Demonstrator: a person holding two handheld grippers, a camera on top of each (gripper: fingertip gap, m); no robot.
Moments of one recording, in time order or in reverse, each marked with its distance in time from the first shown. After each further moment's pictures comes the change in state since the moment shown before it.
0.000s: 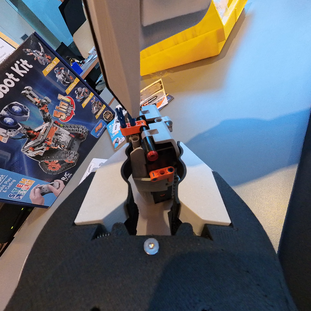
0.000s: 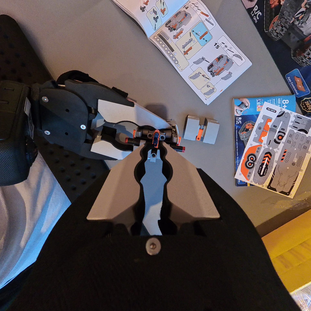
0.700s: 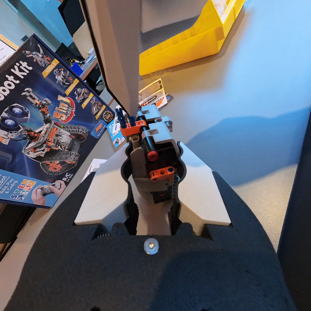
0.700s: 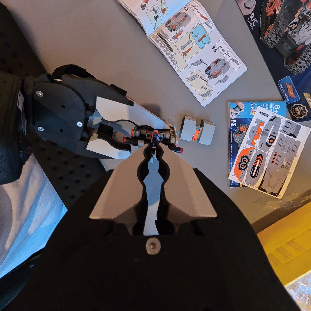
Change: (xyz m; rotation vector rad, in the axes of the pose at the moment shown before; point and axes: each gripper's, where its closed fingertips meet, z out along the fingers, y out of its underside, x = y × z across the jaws) left arm 0.001 0.000 0.001 -0.005 -0.002 0.014; right arm 0.001 0.002 0.001 0.002 0.030 -0.053
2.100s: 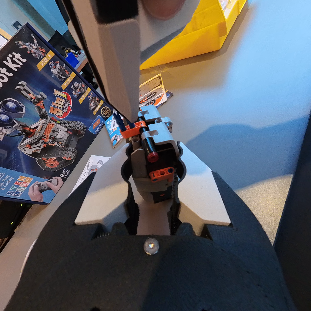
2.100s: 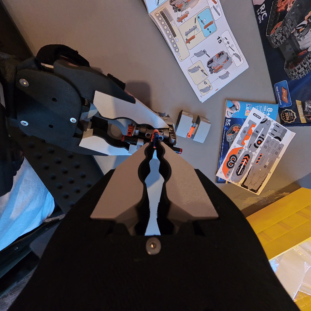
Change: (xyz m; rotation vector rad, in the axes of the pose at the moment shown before) left arm 0.000 0.000 0.002 -0.039 0.009 -0.024; right arm 0.002 0.001 0.005 -0.119 0.039 -0.103
